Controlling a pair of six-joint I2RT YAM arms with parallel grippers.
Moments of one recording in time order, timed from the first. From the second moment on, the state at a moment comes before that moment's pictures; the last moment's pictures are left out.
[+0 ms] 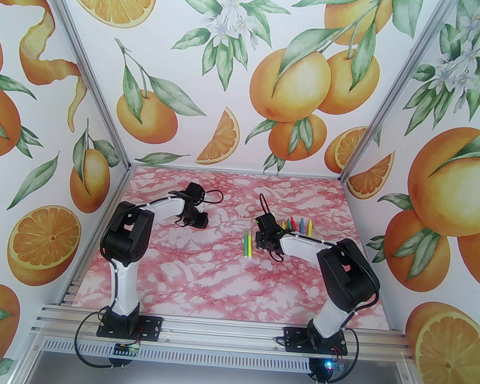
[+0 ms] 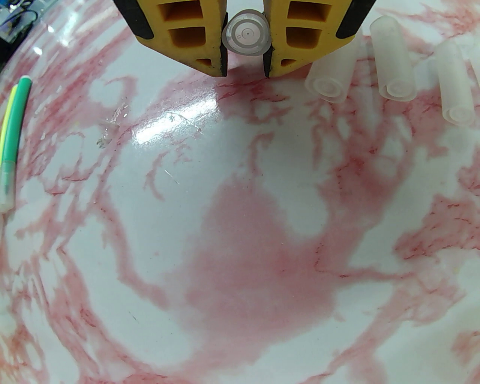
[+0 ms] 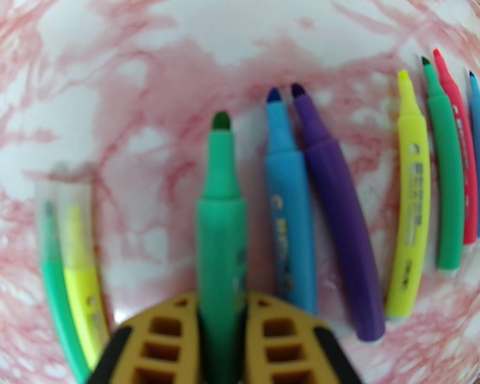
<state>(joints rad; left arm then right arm) -0.35 2.04 1.40 -0.63 0.19 -0.12 0.50 1.75 0.91 -0.26 0.21 0.46</state>
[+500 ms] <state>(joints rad) -0.36 2.04 1.40 -0.63 0.18 -0.12 0.50 1.75 0.93 -0.30 0.24 0.46</state>
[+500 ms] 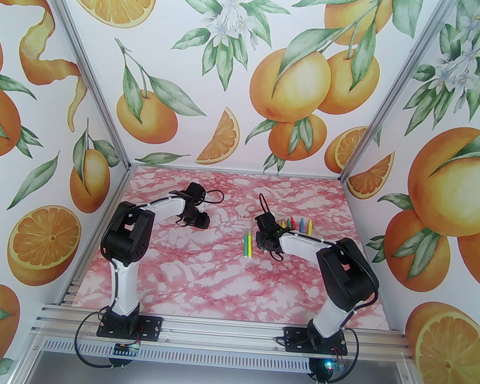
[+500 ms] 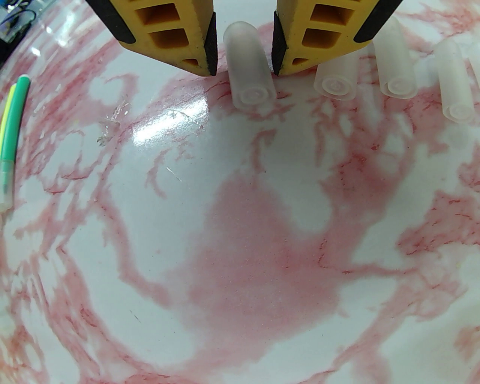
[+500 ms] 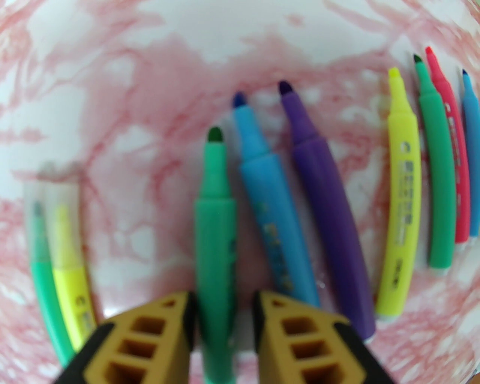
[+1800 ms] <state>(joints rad) -0.35 1.68 1.19 -0.42 0.28 -0.14 0.60 1.68 0.95 -0.35 0.04 0.37</state>
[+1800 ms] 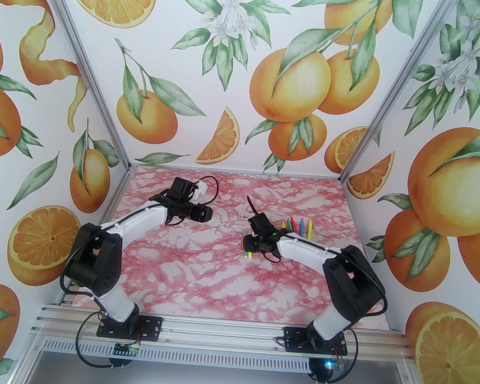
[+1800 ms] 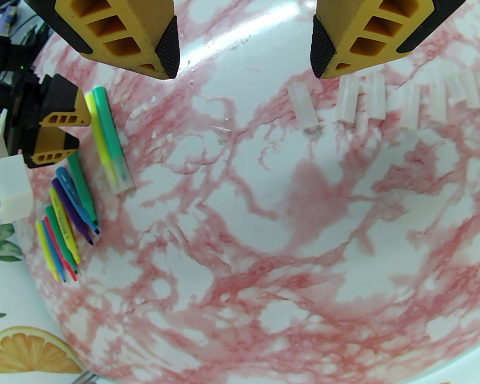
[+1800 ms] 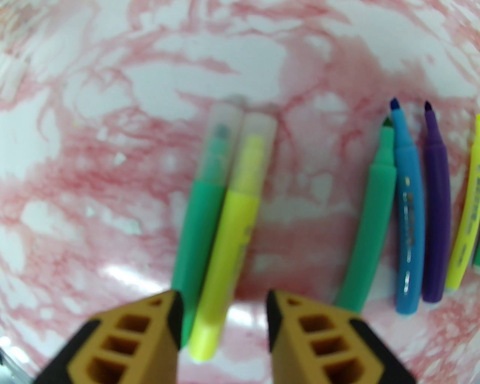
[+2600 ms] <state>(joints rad) -0.33 1.67 1.17 -0.40 0.29 -0.15 0.60 1.78 1.01 -0.41 0.06 0.38</state>
